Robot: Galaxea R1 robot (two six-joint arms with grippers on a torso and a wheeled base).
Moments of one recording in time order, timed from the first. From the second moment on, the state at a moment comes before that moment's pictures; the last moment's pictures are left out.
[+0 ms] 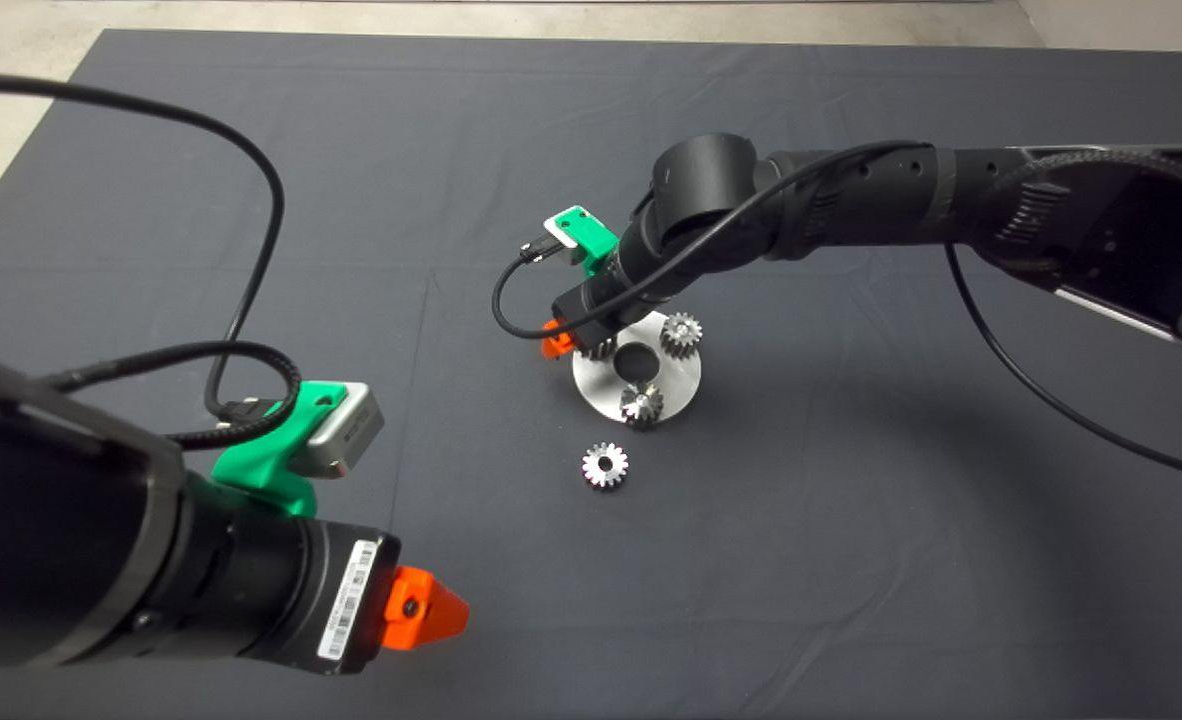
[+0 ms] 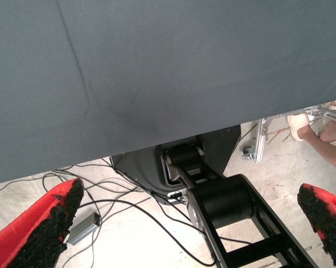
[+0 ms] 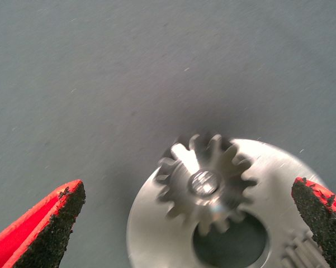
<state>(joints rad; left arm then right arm) -0.74 2.29 -0.29 0.07 1.30 -1.85 0.35 2.91 -1.36 -0.56 -1.29 0.99</state>
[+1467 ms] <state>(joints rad) -0.74 2.29 -0.29 0.07 1.30 -1.85 0.28 2.98 -1.45 -0.69 -1.29 0.94</state>
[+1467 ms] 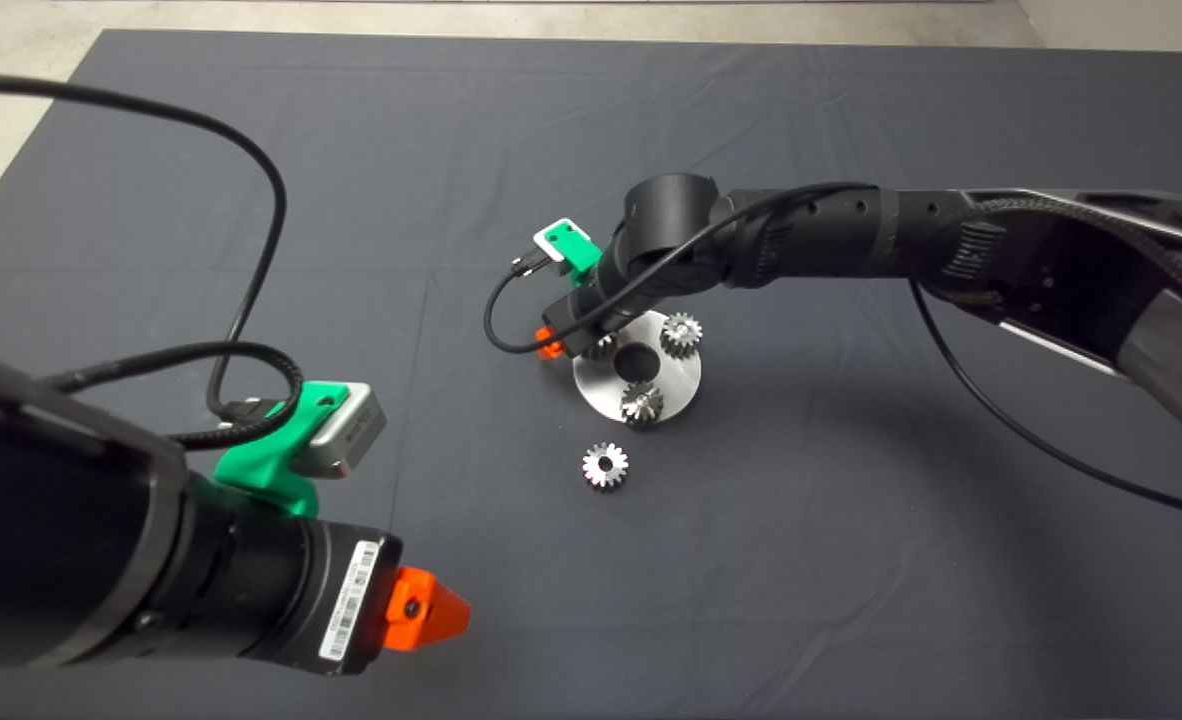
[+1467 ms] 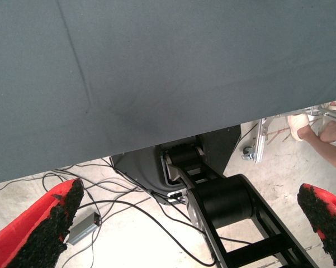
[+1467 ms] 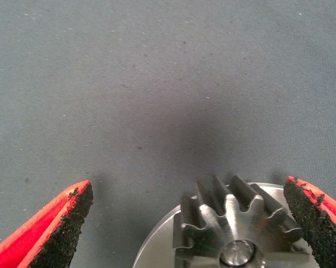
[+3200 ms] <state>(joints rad) -0.74 2.29 -0.29 0.07 1.30 -1.86 0.28 2.96 -1.42 -0.69 -1.39 0.94</state>
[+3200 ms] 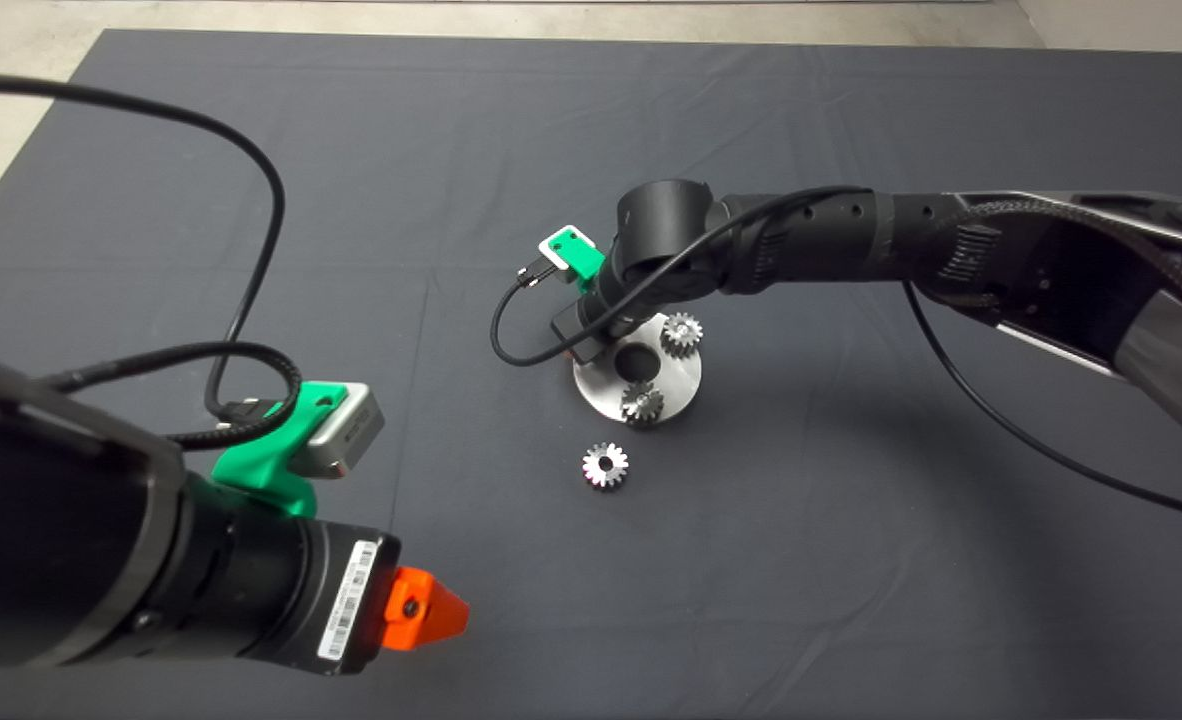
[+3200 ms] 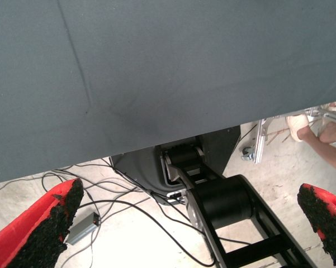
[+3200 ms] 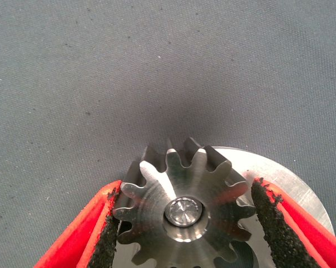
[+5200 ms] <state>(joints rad) -0.74 2.29 -0.29 0.07 1.30 -1.87 0.43 2.92 -1.33 -0.62 -1.40 0.99</state>
